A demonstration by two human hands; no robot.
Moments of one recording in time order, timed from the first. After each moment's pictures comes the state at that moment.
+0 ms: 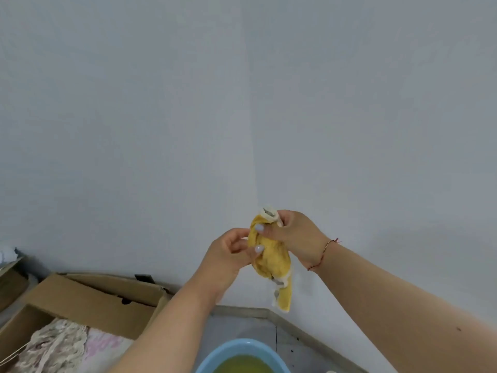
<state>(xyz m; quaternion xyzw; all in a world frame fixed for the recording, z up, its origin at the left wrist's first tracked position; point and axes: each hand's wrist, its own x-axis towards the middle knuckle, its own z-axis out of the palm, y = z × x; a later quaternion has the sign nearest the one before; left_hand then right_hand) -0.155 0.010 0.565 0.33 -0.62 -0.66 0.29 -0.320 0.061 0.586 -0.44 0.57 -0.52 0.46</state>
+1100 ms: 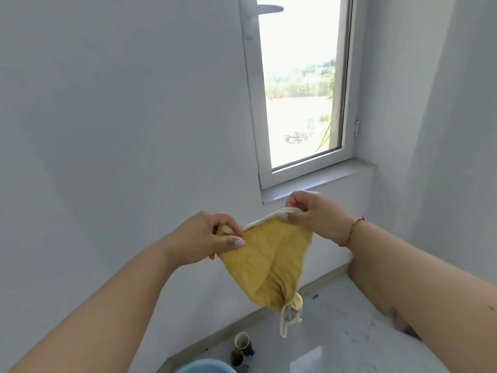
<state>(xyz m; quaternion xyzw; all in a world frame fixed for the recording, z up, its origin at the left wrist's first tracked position) -0.104 0.212 0.704 -0.14 -0.92 -0.36 -0.02 -0.159 0.459 0.677 -0.21 0.86 -0.47 0.00</state>
